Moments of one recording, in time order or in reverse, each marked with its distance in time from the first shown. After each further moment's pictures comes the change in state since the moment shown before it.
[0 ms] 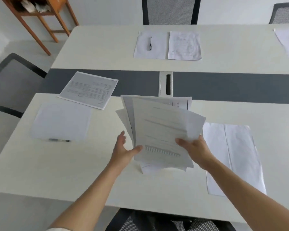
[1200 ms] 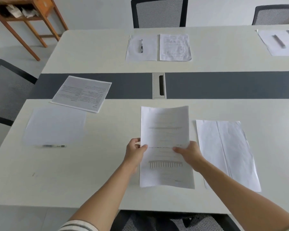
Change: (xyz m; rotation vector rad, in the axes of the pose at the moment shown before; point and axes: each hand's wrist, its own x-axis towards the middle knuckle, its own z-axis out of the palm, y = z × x) left_hand 0.010 0.002 0.046 -0.142 -0.072 -0.156; right_hand 0.006 0.037 0.011 -0.007 0.101 0.233
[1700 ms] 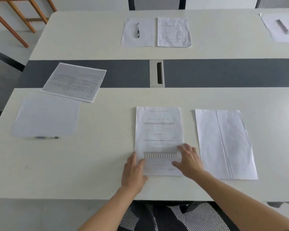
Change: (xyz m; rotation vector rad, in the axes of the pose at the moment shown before) left_hand -0.028 -0.104 -0.004 1.256 -0.127 0.367; right_hand -0.028 0.052 0.010 -1.000 -0.073 -0.133
